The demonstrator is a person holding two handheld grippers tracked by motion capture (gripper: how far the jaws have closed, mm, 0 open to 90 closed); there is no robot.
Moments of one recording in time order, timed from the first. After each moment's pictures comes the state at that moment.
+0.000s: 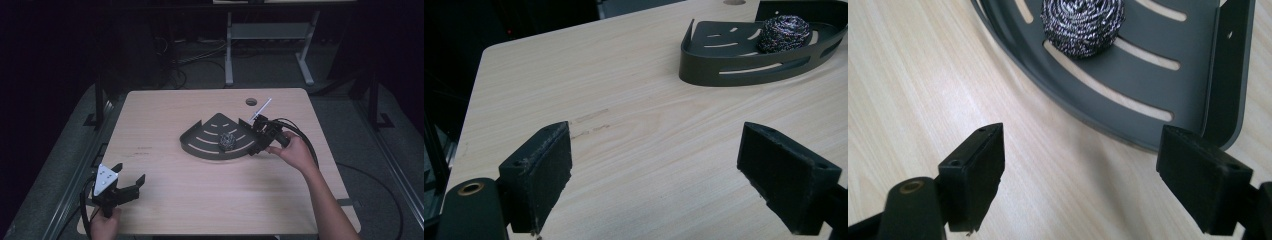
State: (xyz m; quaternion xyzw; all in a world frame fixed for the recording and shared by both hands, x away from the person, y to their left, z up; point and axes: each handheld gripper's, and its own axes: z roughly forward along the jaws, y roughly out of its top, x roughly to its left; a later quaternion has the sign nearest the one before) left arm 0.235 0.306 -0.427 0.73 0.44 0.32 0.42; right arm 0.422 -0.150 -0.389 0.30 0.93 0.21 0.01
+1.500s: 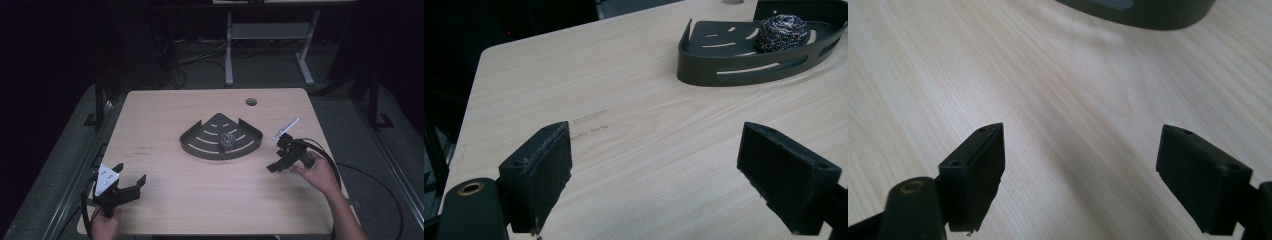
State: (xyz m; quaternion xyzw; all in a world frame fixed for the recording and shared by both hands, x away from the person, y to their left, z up) left arm 0.235 0.304 -0.427 0.73 0.43 0.32 0.42; right arm 0.377 -0.215 -0.423 0.33 0.92 0.22 0.00
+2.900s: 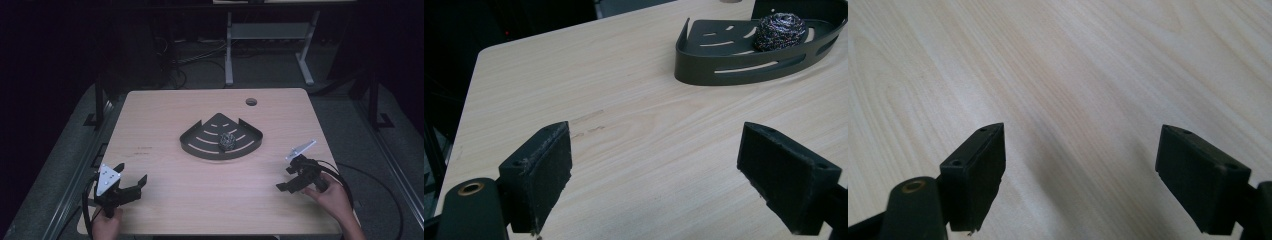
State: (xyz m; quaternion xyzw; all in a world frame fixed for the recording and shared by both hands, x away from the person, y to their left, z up) left arm 0.235 0.301 -0.427 0.73 0.43 0.32 0.42; right arm 0.318 -0.243 -0.443 0.34 0.91 0.25 0.01
